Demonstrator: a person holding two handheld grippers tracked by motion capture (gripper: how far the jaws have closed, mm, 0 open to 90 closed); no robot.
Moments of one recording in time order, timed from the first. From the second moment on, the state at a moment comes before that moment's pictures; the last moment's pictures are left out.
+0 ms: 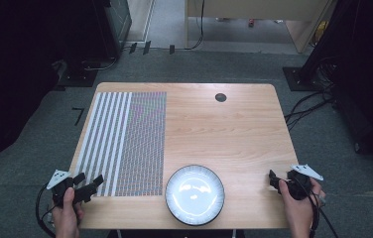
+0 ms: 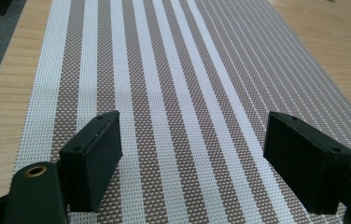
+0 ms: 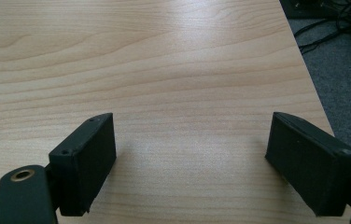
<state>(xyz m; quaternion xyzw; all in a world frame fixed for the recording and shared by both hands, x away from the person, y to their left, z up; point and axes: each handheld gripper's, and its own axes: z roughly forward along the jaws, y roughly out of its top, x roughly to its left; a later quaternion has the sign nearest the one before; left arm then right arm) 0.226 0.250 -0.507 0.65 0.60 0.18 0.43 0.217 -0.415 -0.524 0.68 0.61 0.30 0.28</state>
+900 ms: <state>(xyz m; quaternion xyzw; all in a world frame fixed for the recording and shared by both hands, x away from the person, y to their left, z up) 0.222 0.244 -0.498 0.64 0.59 0.19 0.44 0.207 -0.413 -0.512 0.69 0.58 0.32 0.28</state>
